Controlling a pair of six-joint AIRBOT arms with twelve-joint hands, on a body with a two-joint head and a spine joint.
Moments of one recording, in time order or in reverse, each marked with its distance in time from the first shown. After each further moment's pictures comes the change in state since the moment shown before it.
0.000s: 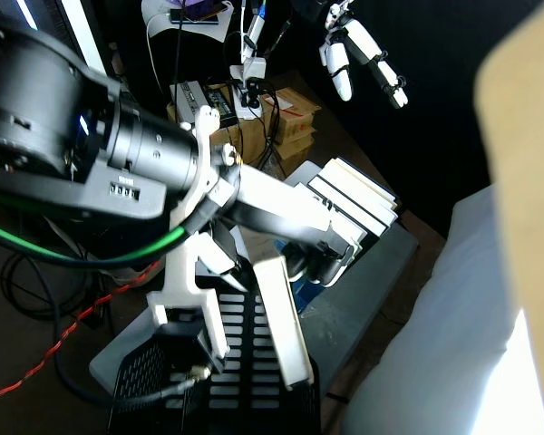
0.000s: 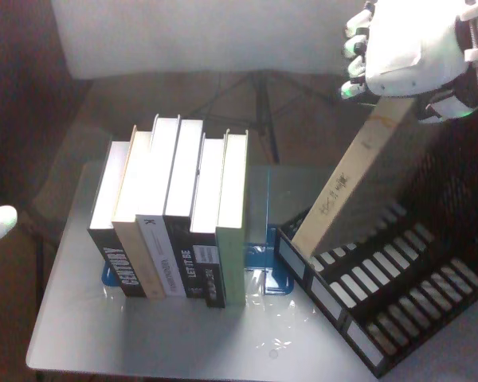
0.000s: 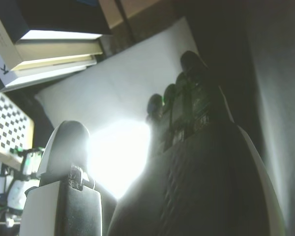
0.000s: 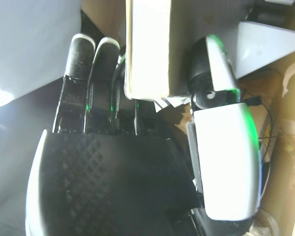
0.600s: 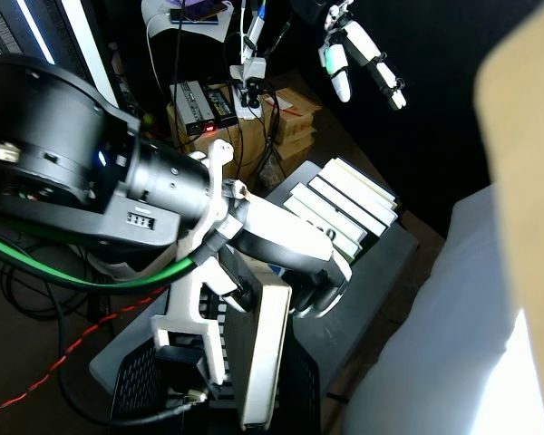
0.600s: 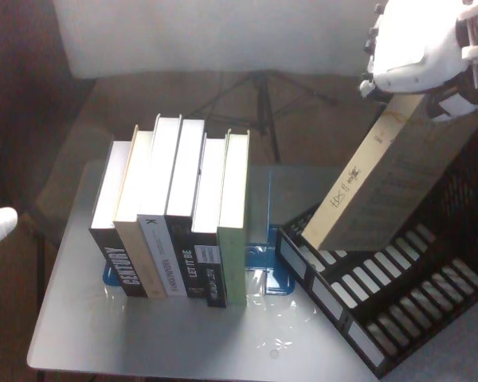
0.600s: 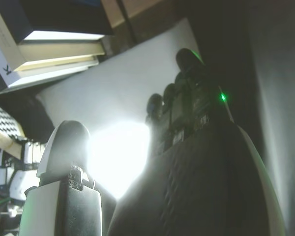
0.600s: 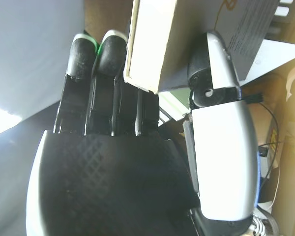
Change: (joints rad) left arm 0.002 -0.006 0.006 -0.004 0.001 -0.003; right arm -0.031 -0.032 0.076 -0.034 -0.024 0.065
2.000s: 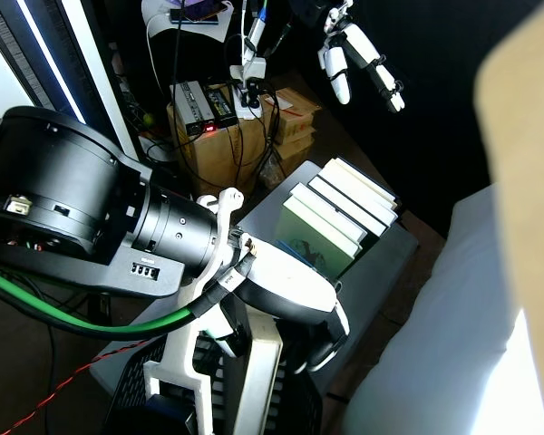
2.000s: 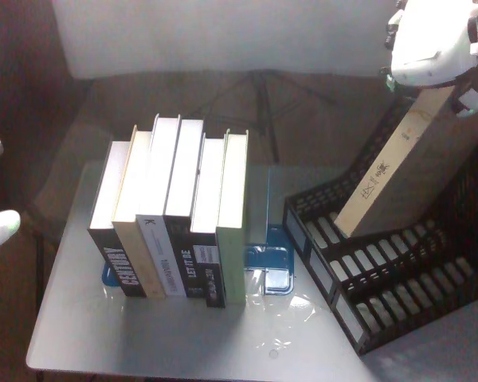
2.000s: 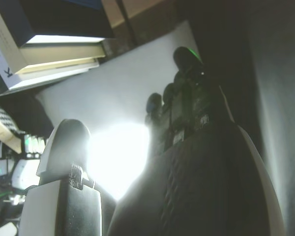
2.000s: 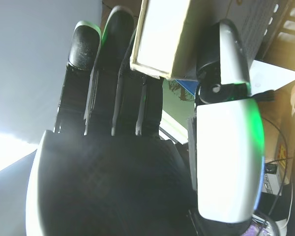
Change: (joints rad) left arm 0.000 -0.014 0.013 0.007 0.002 -0.011; right arm -0.033 -0.032 0.089 -0.051 -0.018 0.048
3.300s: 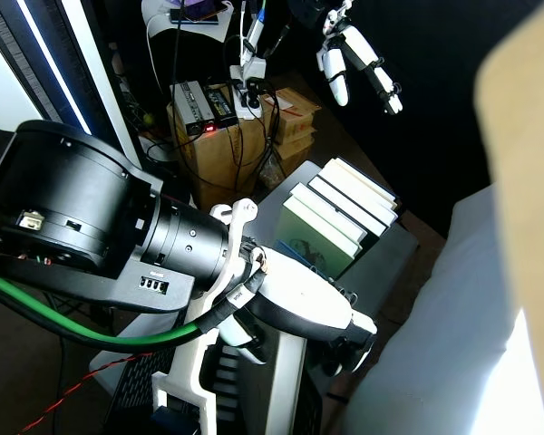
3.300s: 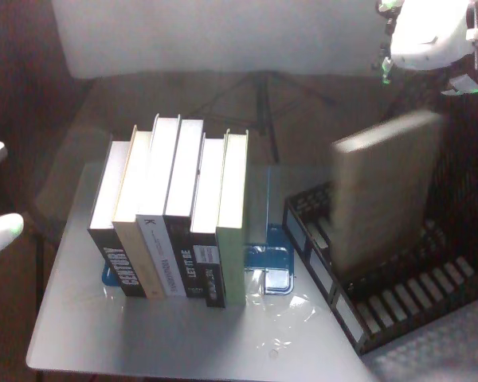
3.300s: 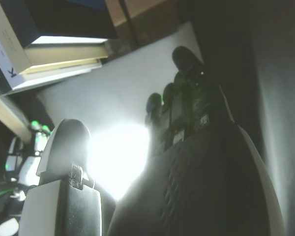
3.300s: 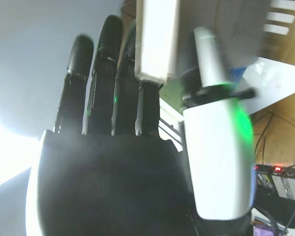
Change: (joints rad) left arm 0.000 -0.011 0.004 0.003 0.000 -0.006; right arm -0.006 -0.027 0.053 -0.003 -0.053 0.042
